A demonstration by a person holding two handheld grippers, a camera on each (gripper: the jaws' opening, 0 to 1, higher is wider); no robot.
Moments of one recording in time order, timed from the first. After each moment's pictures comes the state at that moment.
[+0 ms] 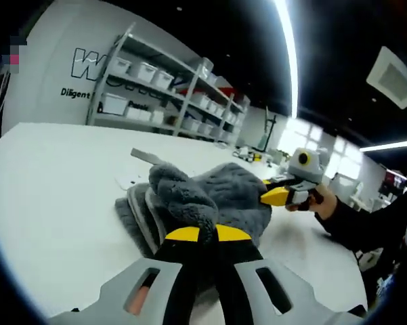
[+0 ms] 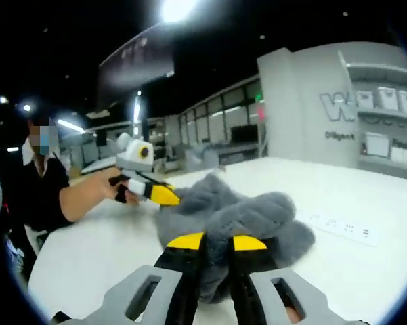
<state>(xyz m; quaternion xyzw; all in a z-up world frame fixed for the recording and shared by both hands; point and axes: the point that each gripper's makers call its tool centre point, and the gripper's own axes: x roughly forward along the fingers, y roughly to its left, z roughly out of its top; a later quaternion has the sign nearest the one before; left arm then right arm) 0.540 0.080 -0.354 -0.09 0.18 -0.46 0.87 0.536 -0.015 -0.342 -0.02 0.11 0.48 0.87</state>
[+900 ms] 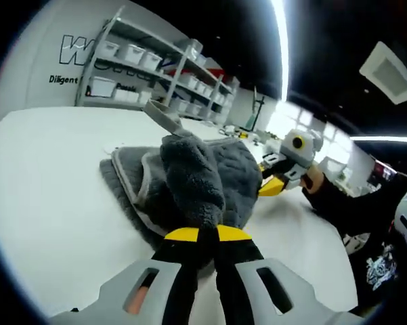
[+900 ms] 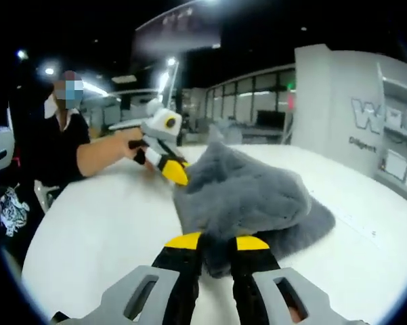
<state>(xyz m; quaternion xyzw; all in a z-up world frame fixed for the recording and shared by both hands) 0.510 0.093 -0.383 -0.07 0.24 -0.49 0.83 0.494 -0.023 -0.373 -0.12 0.14 0.54 0.82</state>
